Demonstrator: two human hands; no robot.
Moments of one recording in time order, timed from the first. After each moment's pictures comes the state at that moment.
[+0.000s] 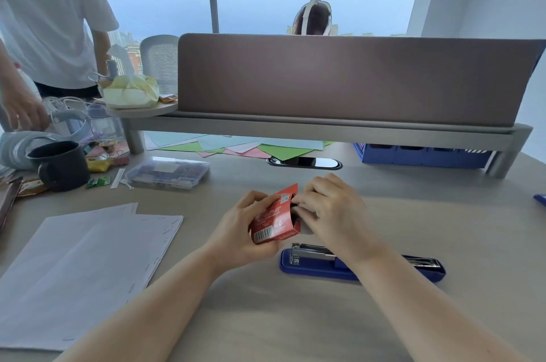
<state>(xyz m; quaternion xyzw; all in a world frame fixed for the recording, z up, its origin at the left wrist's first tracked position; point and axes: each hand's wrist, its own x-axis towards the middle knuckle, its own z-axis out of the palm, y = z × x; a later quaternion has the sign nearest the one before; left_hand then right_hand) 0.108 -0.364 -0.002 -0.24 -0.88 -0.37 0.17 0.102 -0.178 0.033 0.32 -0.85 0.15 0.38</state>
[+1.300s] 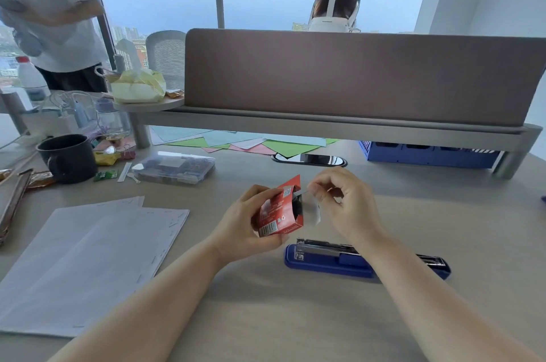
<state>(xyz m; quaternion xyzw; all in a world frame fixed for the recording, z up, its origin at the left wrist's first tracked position) 0.103 -0.370 -0.008 -0.24 -0.86 -0.43 0.15 0.099 -0.175 0.037 0.24 -0.81 0.48 0.24</state>
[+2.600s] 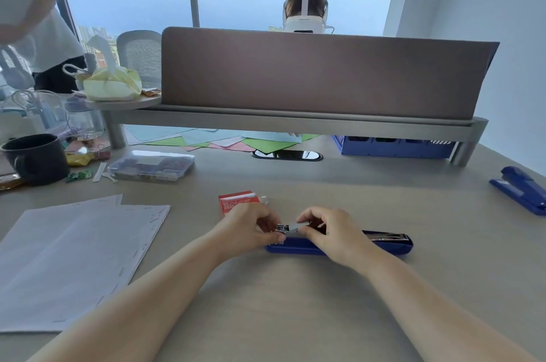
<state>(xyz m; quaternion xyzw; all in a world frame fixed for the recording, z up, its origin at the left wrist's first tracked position) 0.116 -0.338 -0.003 -0.20 -0.91 -0.35 0.01 0.131 -0.147 0.001 0.19 -0.91 0.35 0.06</state>
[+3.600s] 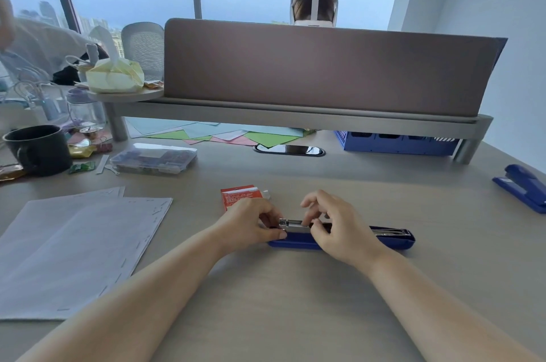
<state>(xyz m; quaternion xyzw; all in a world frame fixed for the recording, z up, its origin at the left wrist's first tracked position) 0.114 -0.340 -0.008 -0.21 -0.91 -0.35 0.02 0.139 -0.144 0.002 0.25 -0.90 0.33 0.14</state>
